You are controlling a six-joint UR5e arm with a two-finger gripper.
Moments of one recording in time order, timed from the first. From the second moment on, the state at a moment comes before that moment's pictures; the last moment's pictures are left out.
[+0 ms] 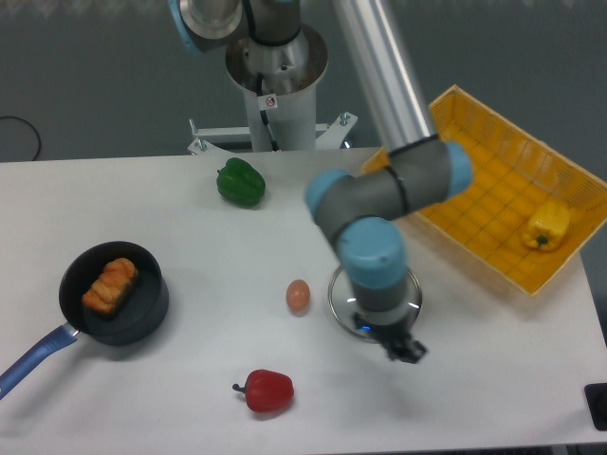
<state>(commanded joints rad) 2.31 -2.09 -1.52 -0.86 1.70 1.05</state>
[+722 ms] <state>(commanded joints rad) 1.97 -1.99 -1.53 -1.01 1.69 0.70</state>
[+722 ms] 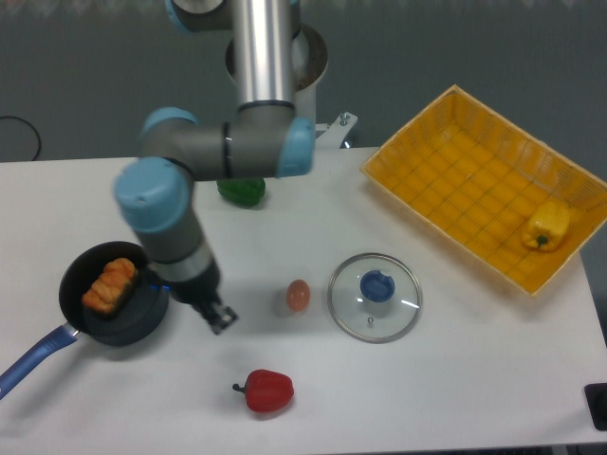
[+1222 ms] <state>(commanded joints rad) 1.82 -2.00 -1.55 -1.07 1.69 0.56</state>
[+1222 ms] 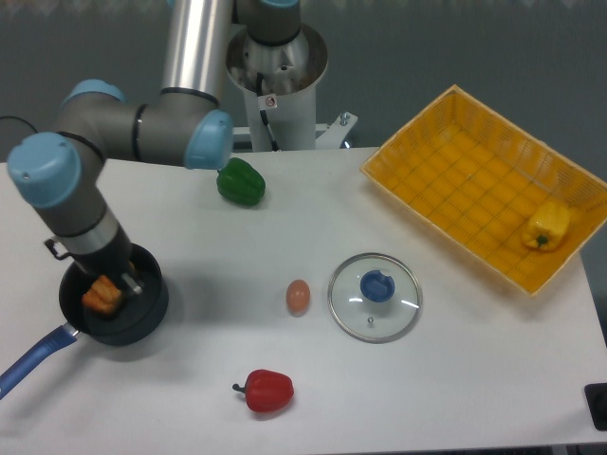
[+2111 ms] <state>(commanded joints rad) 1.81 -2.01 -1.56 -1.06 1.69 0.54</state>
